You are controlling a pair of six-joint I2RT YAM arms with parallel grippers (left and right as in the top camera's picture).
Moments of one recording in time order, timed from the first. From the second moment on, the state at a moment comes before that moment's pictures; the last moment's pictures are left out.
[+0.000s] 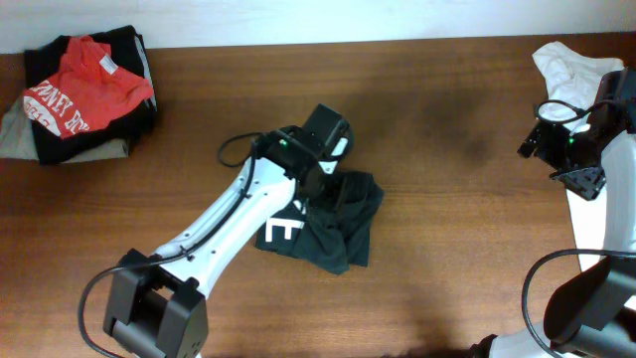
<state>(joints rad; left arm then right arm) -0.60 1.80 1.51 -1.03 0.09 -0.25 -0.42 1.71 1.55 -1.16 -0.07 0.29</state>
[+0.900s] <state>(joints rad) -0.63 1.92 1.54 -1.16 0.33 -0.16 -0.42 1.71 1.55 -1.16 -0.07 0.29</state>
